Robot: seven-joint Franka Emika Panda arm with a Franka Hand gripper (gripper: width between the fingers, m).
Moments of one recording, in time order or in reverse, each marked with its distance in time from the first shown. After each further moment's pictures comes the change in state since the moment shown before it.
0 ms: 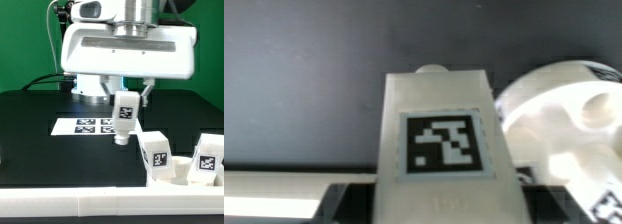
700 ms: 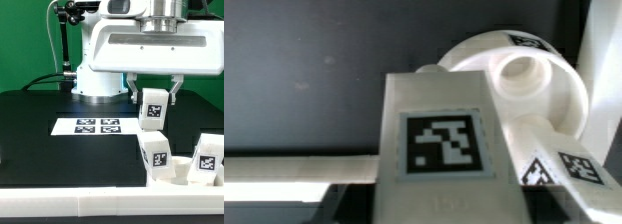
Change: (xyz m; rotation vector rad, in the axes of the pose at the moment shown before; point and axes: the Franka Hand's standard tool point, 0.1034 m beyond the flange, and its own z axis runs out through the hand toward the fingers) arm 0.015 -0.036 -0.007 0.020 0.016 -0.015
